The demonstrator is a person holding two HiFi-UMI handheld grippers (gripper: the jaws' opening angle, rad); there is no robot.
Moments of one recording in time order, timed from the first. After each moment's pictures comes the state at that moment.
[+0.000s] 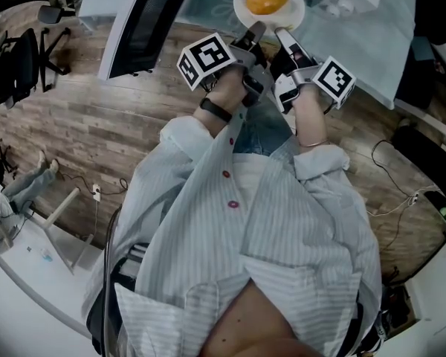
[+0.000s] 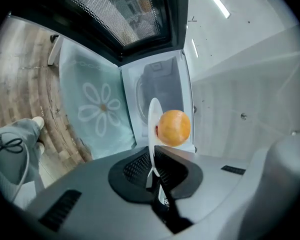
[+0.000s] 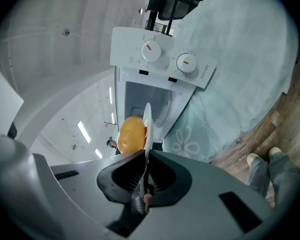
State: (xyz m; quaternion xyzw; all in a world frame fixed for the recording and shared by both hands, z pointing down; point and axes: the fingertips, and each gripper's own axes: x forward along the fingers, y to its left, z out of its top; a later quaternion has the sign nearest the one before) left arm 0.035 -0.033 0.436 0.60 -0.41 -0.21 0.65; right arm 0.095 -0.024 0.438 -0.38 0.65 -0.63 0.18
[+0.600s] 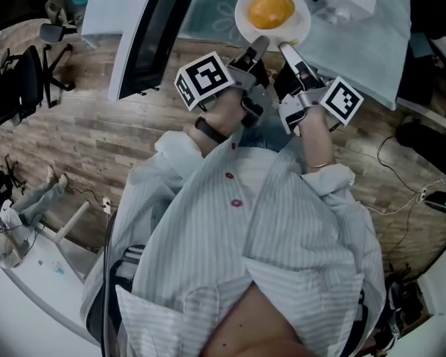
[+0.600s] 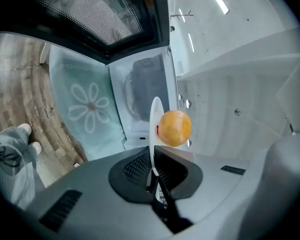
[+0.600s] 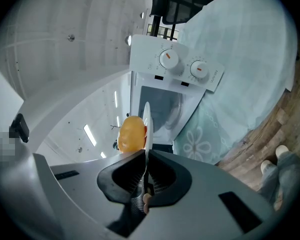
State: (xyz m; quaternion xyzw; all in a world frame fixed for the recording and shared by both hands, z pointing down) left arm 0.036 -0.031 0.393 0.62 -0.37 -0.20 0.66; right arm 0.093 -0.021 0.396 -0.37 0.67 -0.61 0.21
